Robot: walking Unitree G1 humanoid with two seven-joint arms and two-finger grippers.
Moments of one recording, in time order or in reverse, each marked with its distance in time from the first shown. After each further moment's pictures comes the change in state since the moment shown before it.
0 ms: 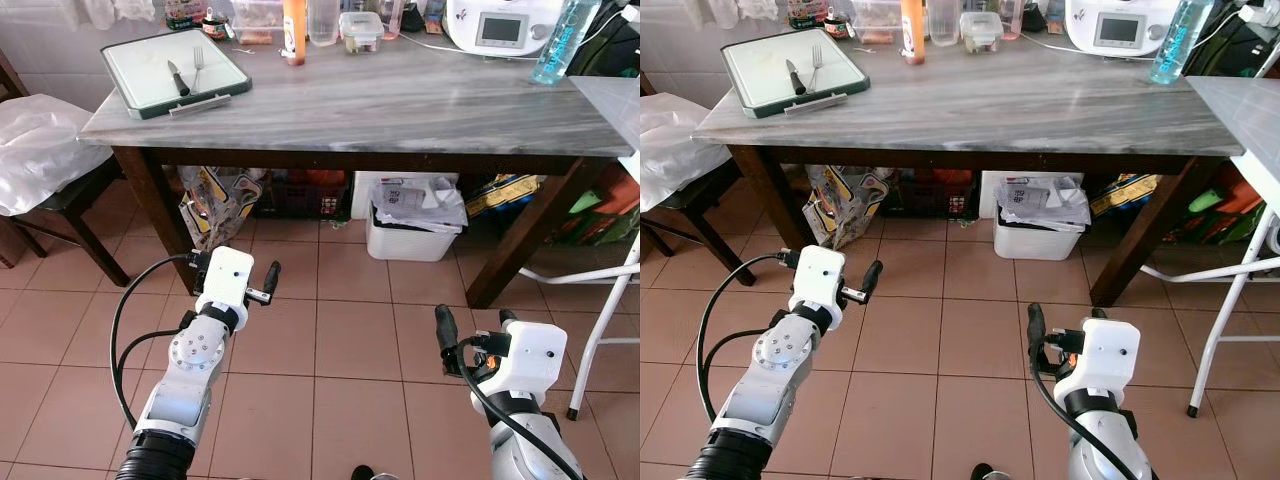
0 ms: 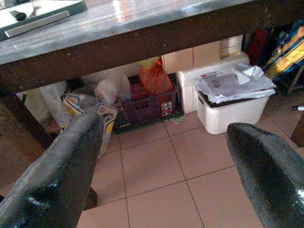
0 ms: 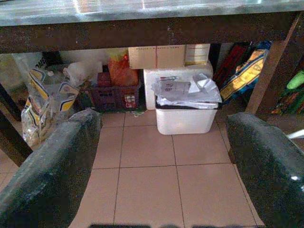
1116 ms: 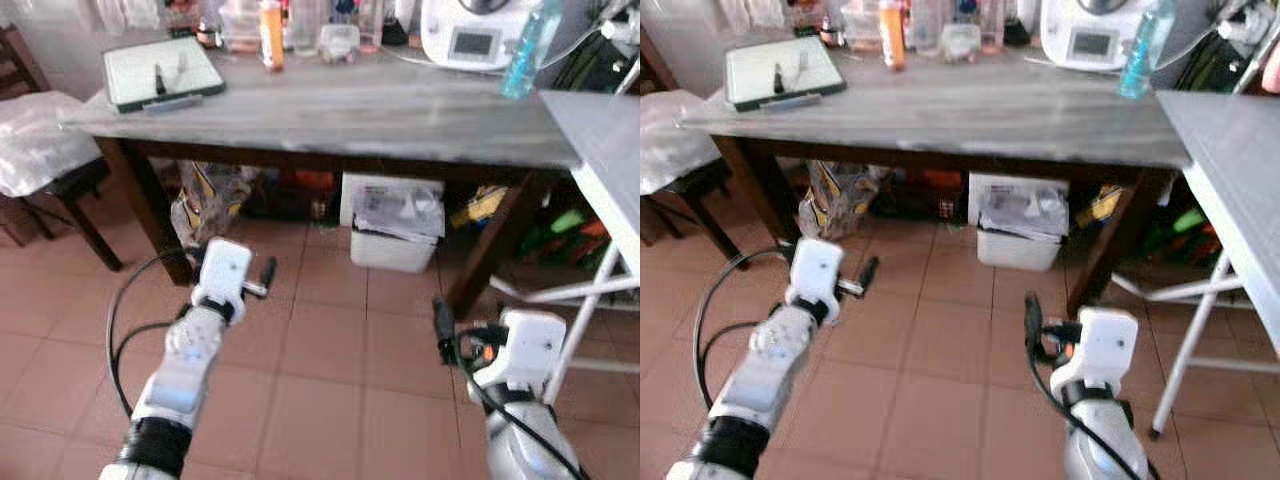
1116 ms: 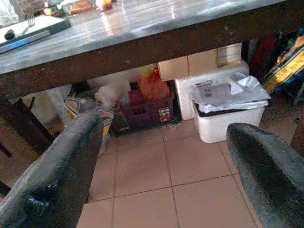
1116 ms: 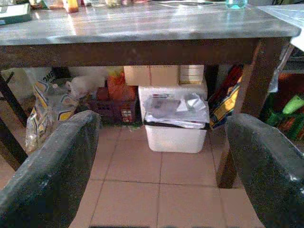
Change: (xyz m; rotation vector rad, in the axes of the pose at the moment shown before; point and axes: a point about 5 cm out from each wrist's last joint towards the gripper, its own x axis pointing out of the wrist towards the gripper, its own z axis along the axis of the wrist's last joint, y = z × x) left arm 0.009 0.004 0.003 0.007 -0.001 -0.002; right arm 0.007 0.003 0.009 -0.014 -0.046 0.018
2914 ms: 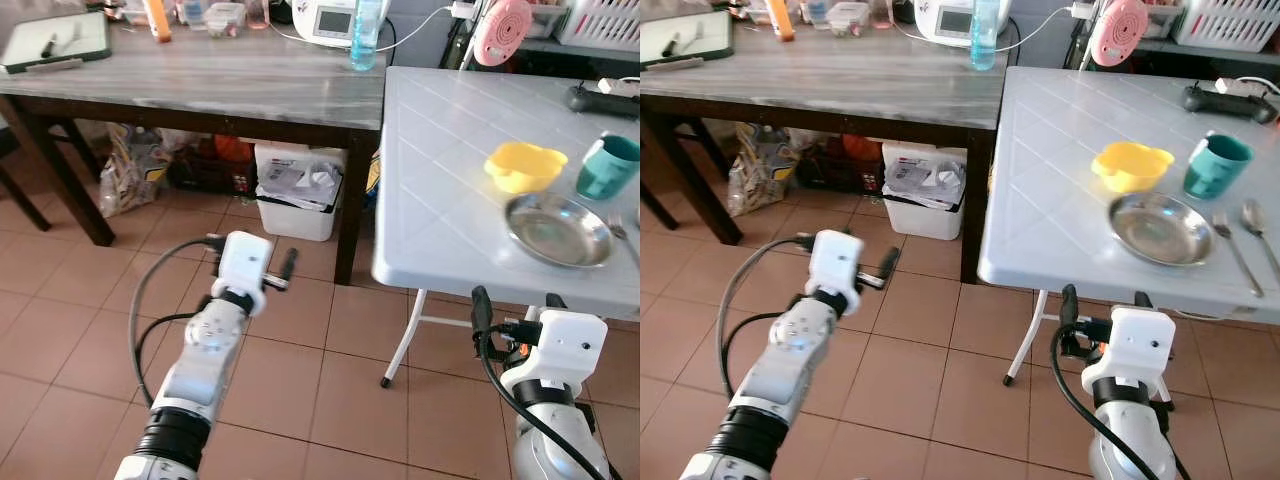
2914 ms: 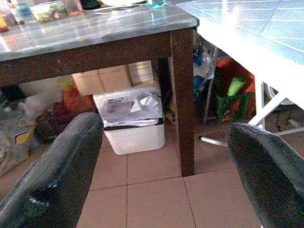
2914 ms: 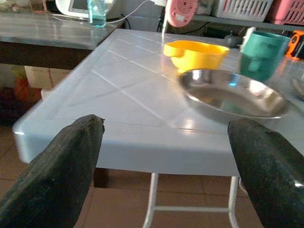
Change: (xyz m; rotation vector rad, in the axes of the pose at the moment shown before) left arm 0.010 -0.018 0.015 -0.043 -0.055 -0.047; right arm -0.001 -0.024 0.015 -0.121 -0.084 -0.146
